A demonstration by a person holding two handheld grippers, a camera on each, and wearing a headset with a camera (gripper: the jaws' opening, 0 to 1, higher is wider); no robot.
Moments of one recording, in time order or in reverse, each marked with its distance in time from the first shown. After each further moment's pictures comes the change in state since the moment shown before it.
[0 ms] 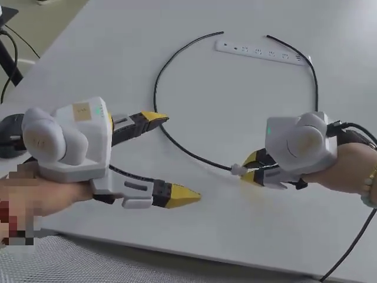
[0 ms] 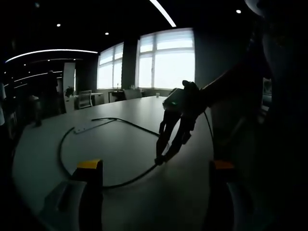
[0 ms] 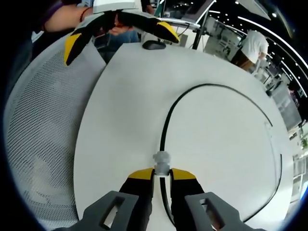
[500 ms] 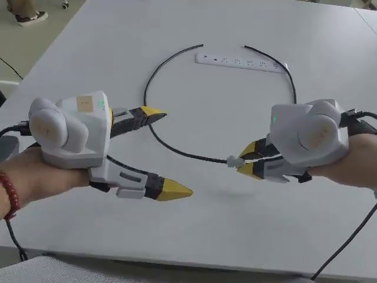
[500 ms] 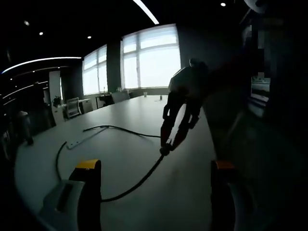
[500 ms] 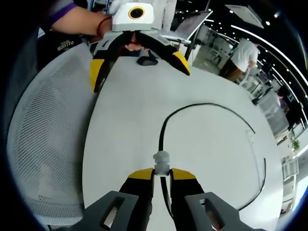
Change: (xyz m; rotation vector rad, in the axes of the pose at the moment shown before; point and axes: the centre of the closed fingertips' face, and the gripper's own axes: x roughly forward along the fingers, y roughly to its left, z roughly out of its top) left arm 0.029 0.014 0.026 0.136 0.017 -0.113; right arm -0.058 -0.006 0.026 -0.012 -0.073 -0.105
